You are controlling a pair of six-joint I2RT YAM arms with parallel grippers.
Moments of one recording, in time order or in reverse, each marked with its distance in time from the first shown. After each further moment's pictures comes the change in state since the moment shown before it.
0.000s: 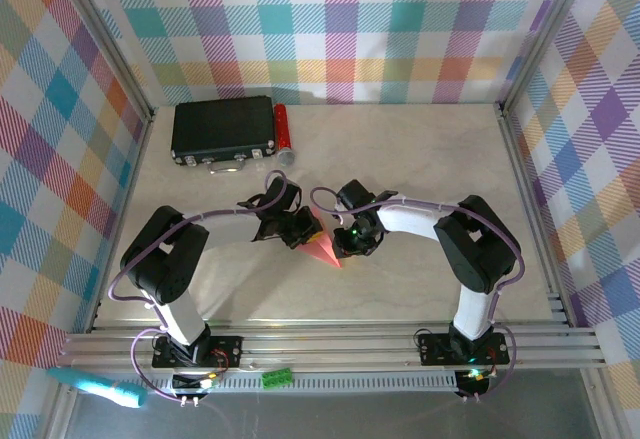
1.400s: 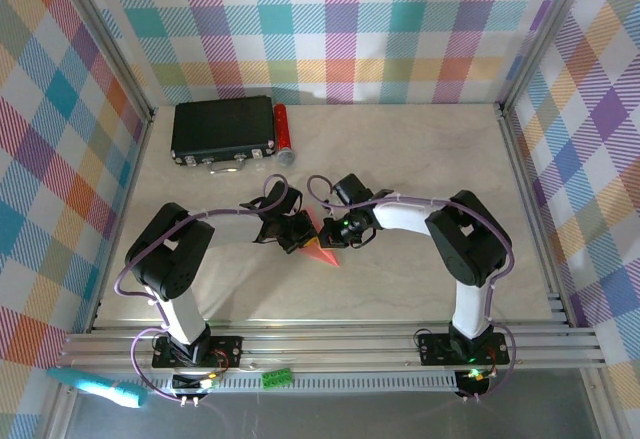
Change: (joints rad) left arm 0.000 0.036 -0.005 -0.030 -0.068 -0.004; right arm -0.021 0.065 0.027 0.219 -0.193 0.122
